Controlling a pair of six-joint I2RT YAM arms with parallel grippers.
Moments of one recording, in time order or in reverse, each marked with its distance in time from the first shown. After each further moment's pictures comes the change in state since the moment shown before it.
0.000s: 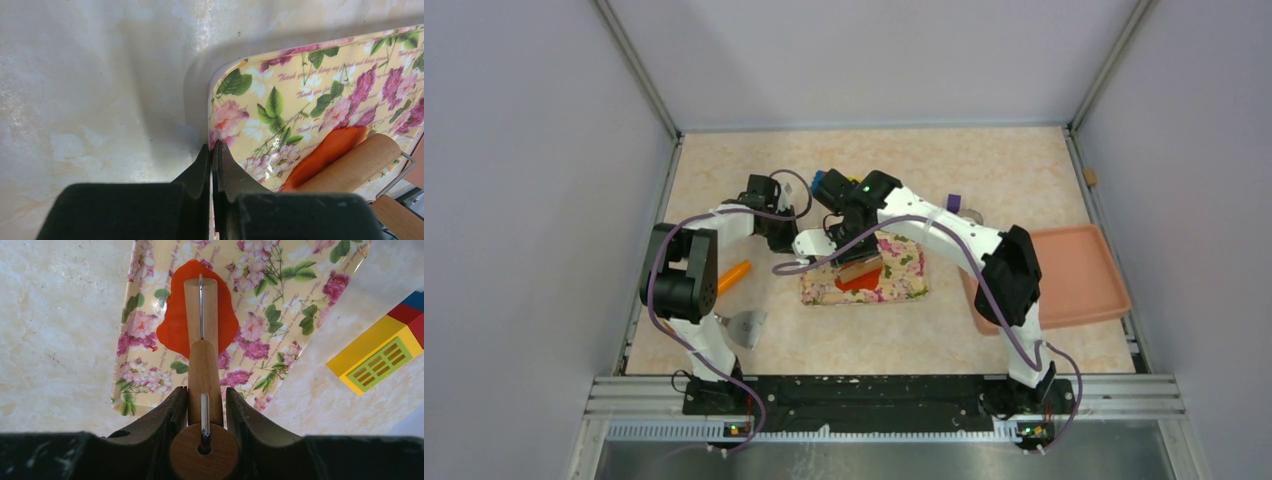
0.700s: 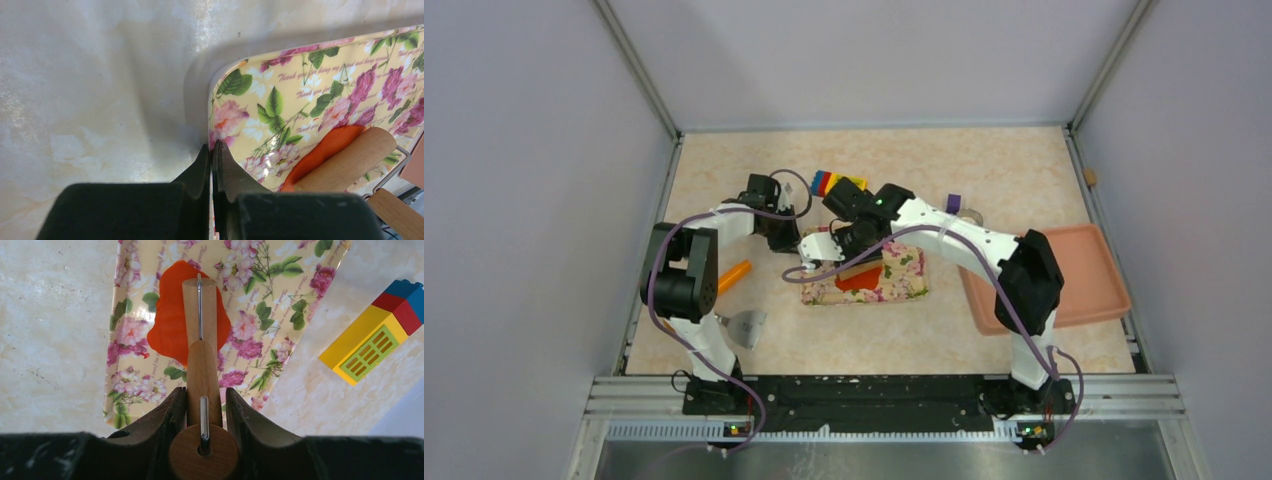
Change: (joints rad) left arm 0.000 0.006 0.006 -0.006 0.003 0.000; right arm -0.010 -0.114 -0.224 0.204 0.024 0.016
